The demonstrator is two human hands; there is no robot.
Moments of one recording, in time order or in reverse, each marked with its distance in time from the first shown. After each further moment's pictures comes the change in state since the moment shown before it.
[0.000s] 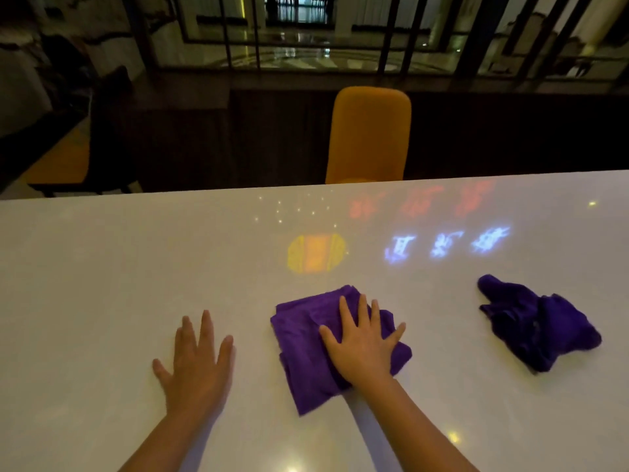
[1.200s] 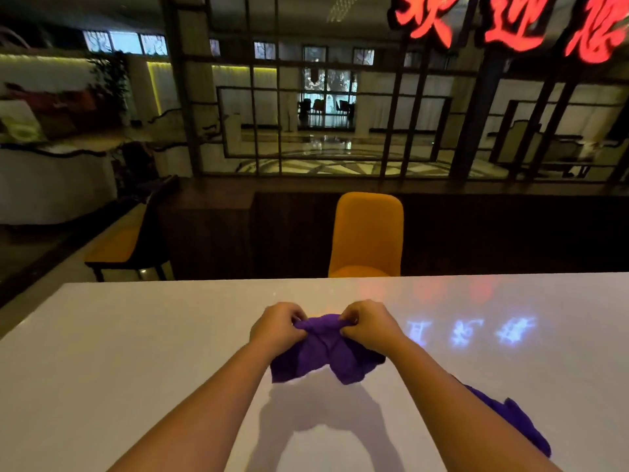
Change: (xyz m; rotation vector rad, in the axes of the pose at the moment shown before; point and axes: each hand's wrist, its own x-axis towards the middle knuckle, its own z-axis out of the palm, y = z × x) left_hand 0.000 0.231 -0.177 -0.378 -0.105 0.362; right_hand 0.048 0.035 -0.231 0.288 0.056 -0.365
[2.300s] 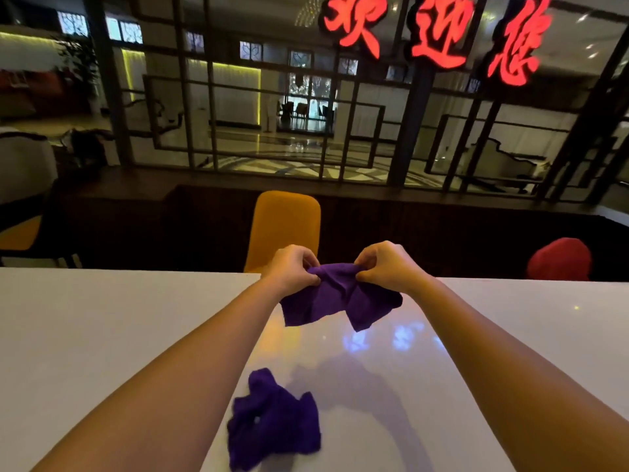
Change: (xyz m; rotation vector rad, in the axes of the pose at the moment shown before) left_hand 0.042 0.374 0.210 -0.111 0.028 0.195; right_hand -0.056 0.291 -0.334 -0.081 0.069 -0.057
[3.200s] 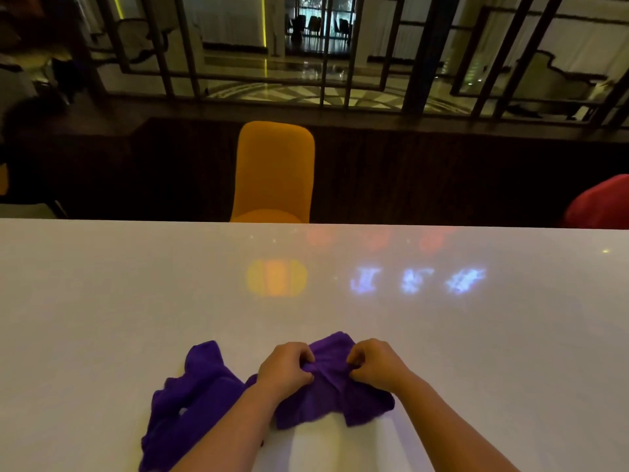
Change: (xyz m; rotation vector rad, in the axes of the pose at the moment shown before) left_hand -0.022 -0.102 0.249 0.025 -0.333 -0.334; right_hand -0.042 0.223 0.171 0.109 -0.482 0.282
